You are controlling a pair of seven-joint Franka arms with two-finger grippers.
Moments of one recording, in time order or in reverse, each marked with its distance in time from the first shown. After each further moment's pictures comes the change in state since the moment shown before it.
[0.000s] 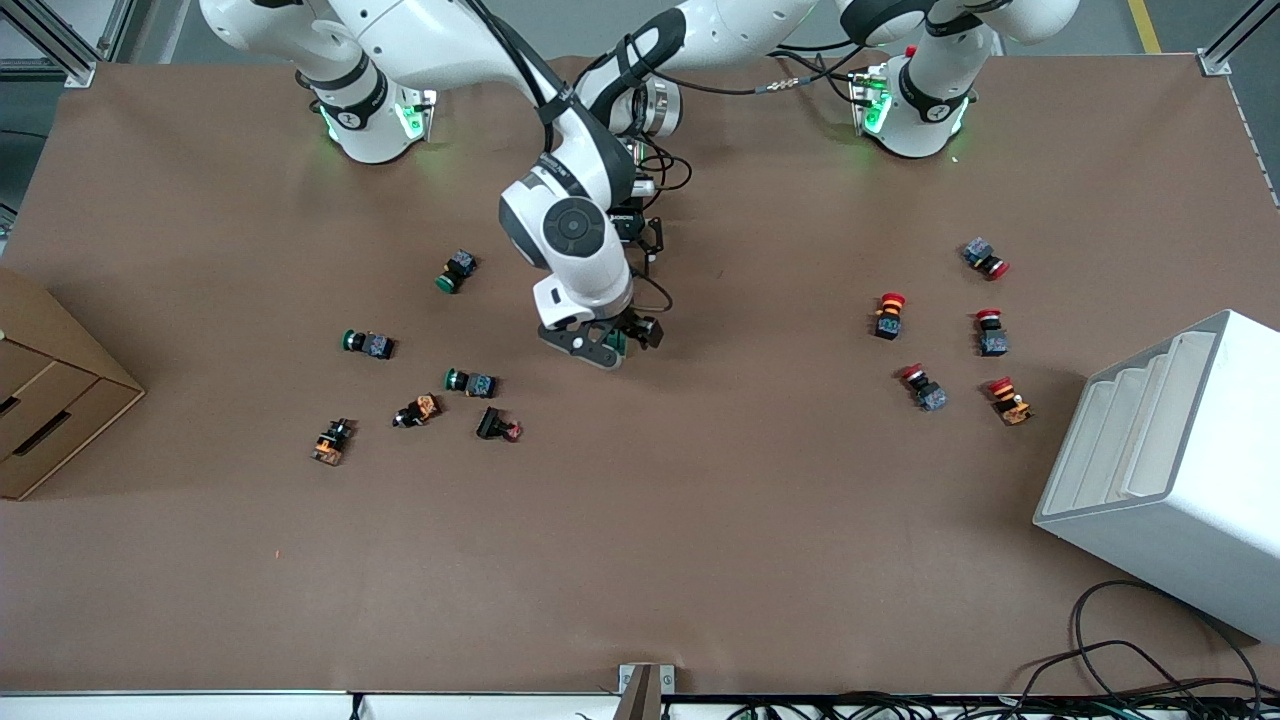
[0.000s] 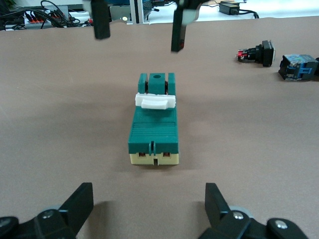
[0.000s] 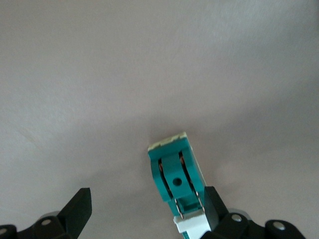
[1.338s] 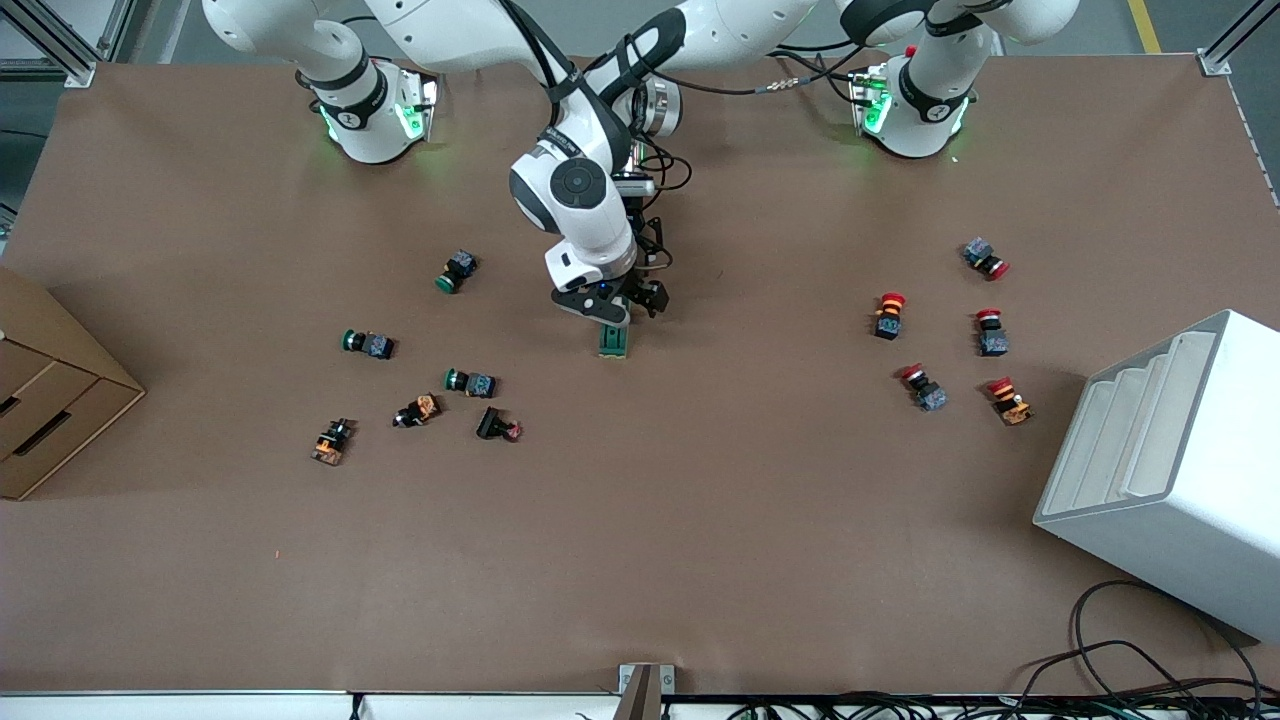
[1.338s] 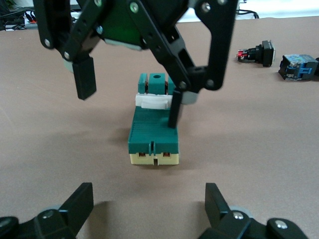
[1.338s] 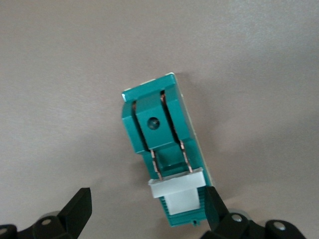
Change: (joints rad) left arm 0.000 0.000 0.000 0.000 0.000 -0.001 0.000; right arm 0.088 -0.052 -0.002 -0.229 0.032 0.274 0.008
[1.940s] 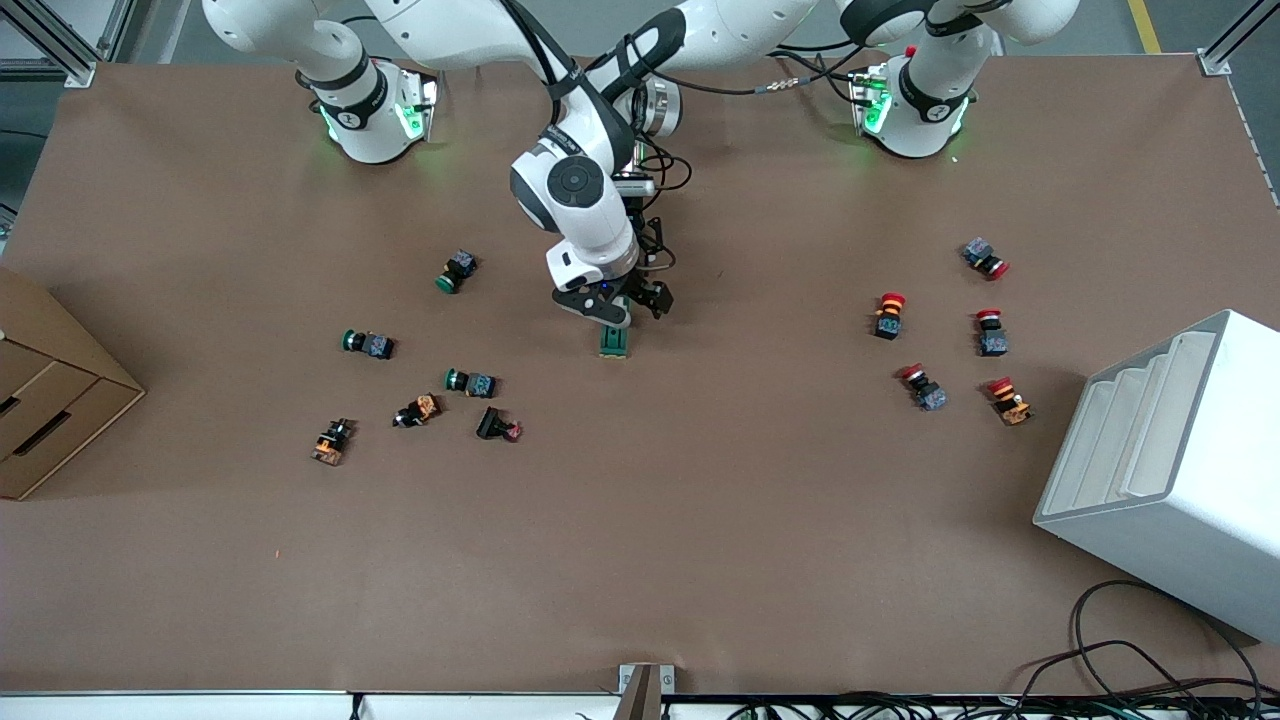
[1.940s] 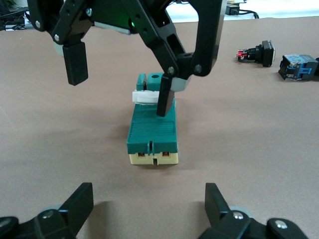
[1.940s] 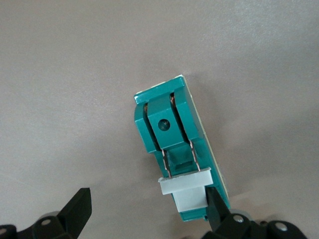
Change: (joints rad) left arm 0.000 0.000 0.000 0.000 0.000 0.000 0.000; right arm 0.000 -0.007 -0.004 0.012 0.026 -0.003 0.005
